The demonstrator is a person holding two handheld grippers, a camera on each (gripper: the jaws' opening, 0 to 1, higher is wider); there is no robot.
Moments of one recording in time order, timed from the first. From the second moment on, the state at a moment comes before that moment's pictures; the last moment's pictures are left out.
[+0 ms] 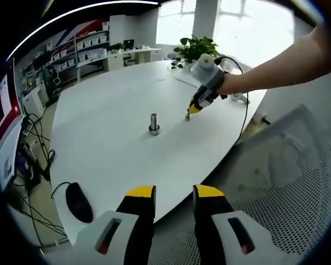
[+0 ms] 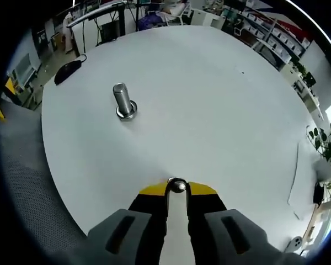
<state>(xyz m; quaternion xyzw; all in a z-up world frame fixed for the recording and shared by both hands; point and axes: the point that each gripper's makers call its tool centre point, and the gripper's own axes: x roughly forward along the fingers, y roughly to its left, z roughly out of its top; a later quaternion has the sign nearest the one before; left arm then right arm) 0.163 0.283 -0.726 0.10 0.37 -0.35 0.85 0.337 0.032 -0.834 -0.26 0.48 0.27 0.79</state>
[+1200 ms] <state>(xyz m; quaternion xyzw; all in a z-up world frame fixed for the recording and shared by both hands) 0.163 0.284 -0.726 0.10 0.37 -0.35 0.85 0.319 0.020 -0.832 -0.22 0.49 0.25 0.81</state>
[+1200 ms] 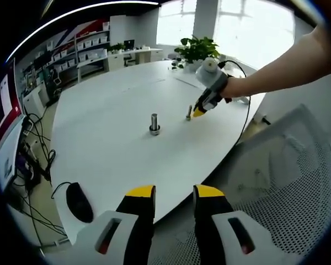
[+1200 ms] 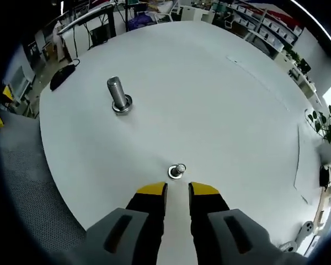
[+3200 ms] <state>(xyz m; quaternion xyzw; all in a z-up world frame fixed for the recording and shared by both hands) 0.173 0.289 -0.710 0.10 0.34 -0.32 0.88 0.184 0.055 -0.680 0.00 0.27 0.28 0.92</state>
